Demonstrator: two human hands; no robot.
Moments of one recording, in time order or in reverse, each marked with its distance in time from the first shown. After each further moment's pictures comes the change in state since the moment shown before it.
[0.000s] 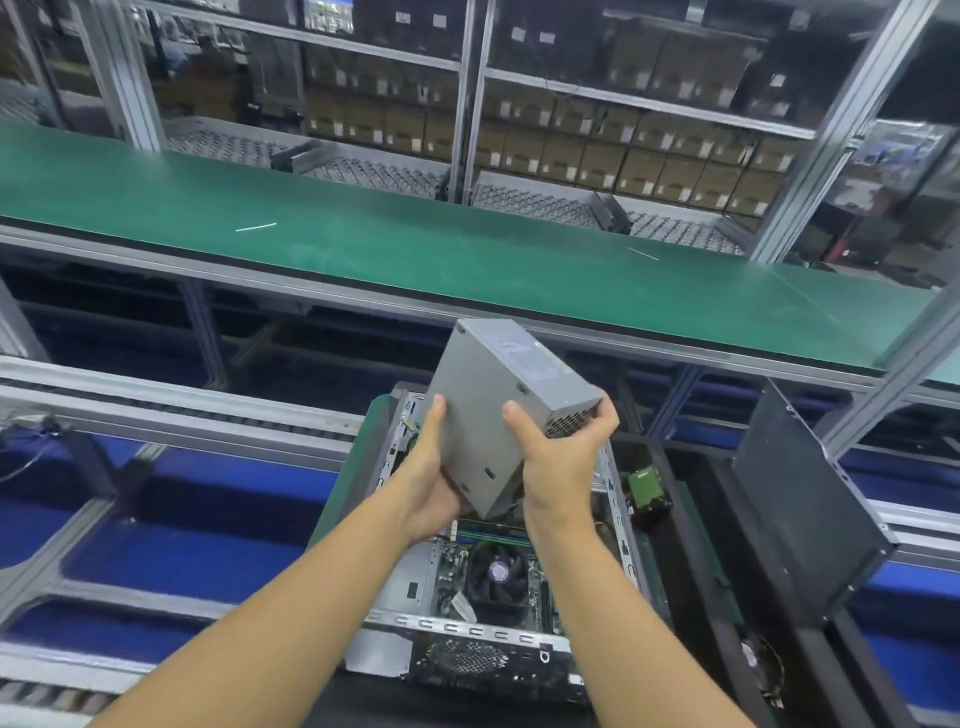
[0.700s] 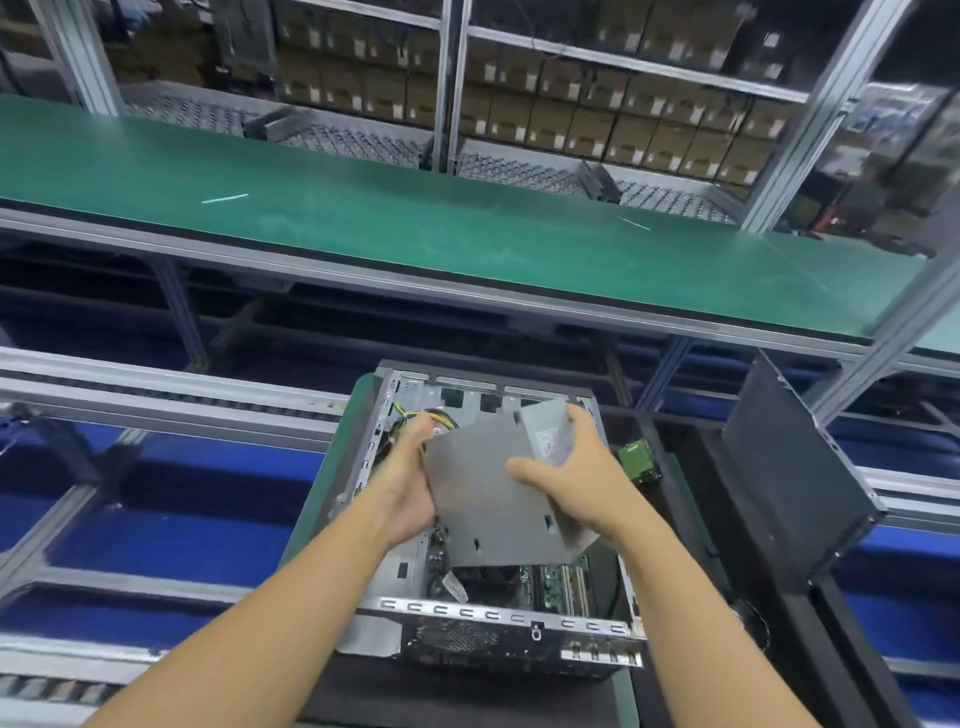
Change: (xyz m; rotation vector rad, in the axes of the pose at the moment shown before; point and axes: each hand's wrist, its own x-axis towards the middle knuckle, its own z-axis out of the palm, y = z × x) left_hand 0.016 -0.025 -0.034 -0.011 0.016 0.054; right_hand 0.012 -0.018 -0.071 -0.773 -0.435 0.354
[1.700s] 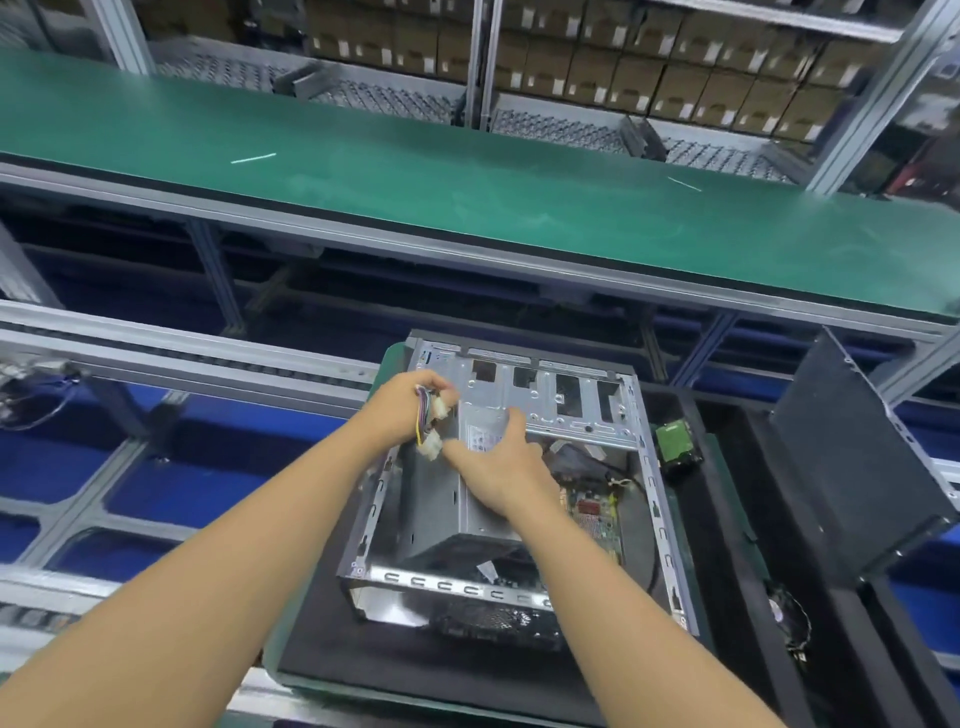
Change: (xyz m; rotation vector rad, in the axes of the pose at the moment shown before) left_hand 0.018 0.066 -0.029 1.072 0.213 0.272; right_hand 0.039 -0.006 0.114 -0.290 -0.025 0.262
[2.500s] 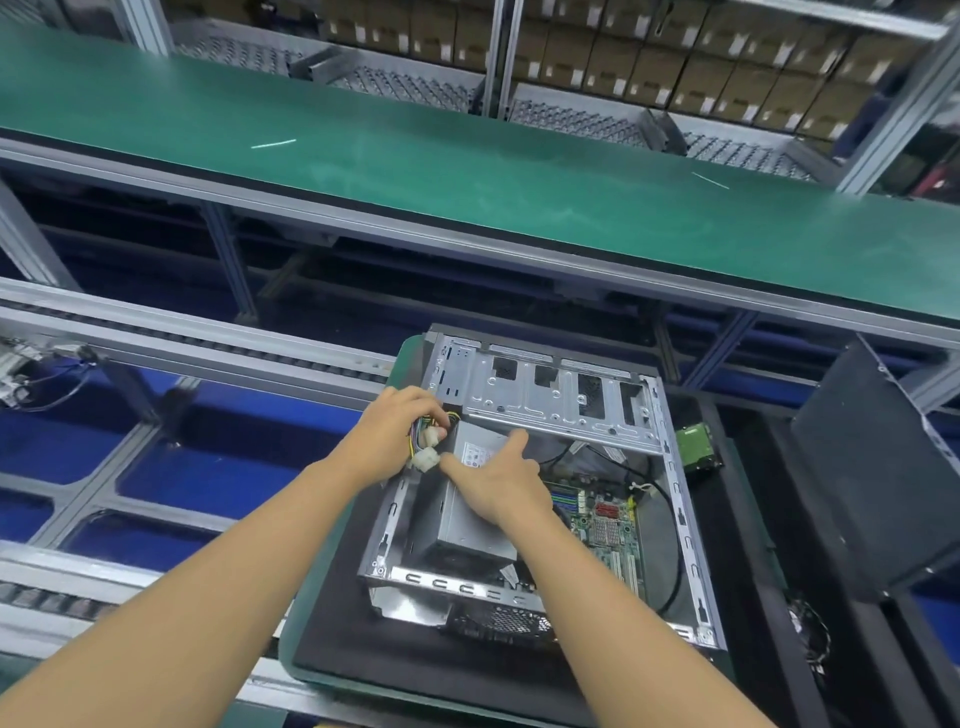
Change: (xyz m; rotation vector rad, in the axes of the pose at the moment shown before) left_hand -0.021 -0.054 -0.028 0.584 -0.006 0.342; right_hand 0.020 -0.002 0.040 -0.090 -0.053 0.081
